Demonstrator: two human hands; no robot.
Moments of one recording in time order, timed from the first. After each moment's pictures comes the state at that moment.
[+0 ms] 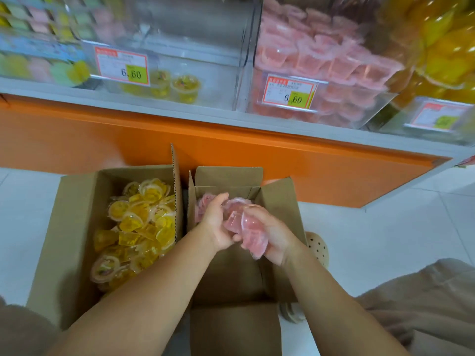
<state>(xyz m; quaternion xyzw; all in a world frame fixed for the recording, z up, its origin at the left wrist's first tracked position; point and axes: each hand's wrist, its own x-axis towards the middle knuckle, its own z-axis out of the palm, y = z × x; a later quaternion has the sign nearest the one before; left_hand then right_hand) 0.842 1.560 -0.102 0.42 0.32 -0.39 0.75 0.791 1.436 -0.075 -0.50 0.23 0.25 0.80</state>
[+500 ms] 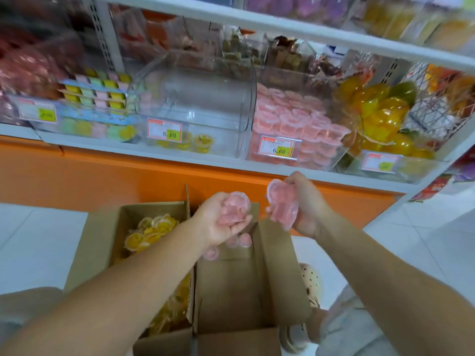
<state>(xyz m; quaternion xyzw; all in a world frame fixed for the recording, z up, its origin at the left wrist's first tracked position) 0.845 1.591 0.029 0.43 0.23 -0.34 0.80 0.809 1.423 0.082 -0.58 0.23 0.14 0.77</state>
